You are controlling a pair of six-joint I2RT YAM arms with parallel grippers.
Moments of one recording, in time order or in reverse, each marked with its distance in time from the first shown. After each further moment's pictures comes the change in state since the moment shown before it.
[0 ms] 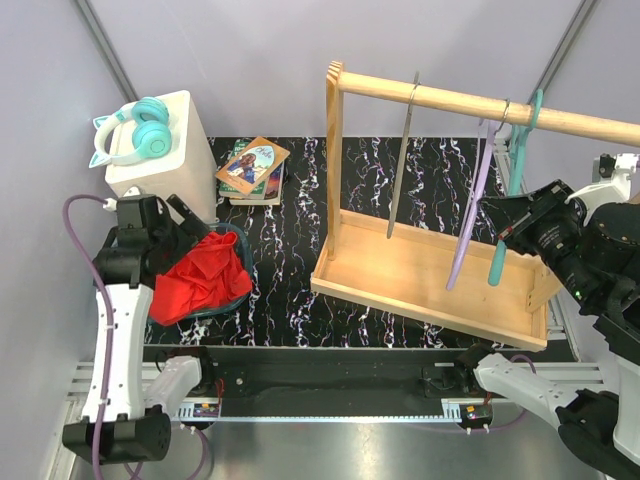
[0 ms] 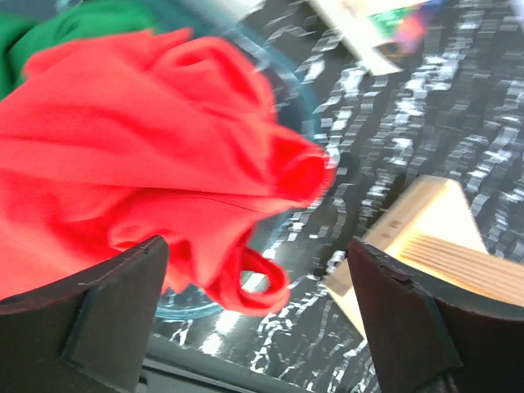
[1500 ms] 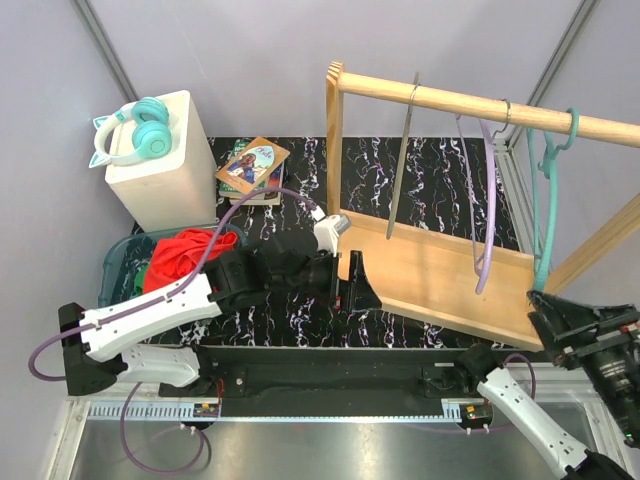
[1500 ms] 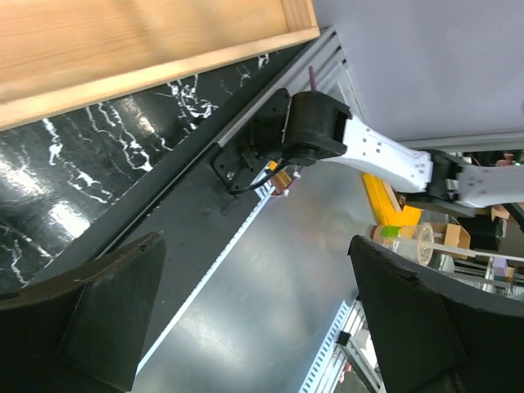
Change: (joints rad) left arm -1.204 0.261 0.063 0.481 0.199 -0.171; right arm 0.006 -0.634 -0.365 -0.173 0.040 0.398
